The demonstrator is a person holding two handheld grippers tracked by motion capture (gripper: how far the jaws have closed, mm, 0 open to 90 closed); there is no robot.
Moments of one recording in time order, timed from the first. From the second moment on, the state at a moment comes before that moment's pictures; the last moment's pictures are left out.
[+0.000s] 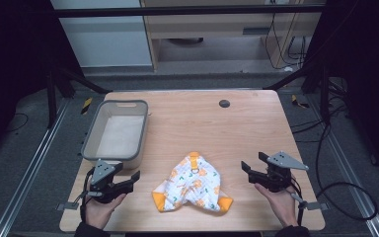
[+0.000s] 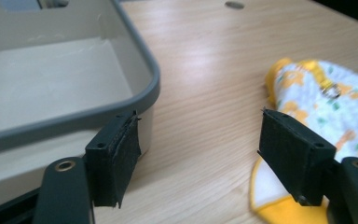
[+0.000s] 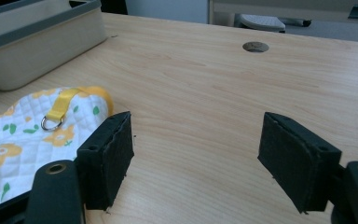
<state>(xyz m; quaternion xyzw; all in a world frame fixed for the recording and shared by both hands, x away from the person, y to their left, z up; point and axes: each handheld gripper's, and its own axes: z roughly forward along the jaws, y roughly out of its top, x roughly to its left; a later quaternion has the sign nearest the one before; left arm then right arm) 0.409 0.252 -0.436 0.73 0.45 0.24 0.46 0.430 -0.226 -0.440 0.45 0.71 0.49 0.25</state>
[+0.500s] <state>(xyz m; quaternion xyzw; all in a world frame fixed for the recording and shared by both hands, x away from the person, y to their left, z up) 0.441 0.214 -0.418 0.73 0.43 0.22 0.47 0.451 -0.215 -0.413 0.44 0.71 0.49 0.26</state>
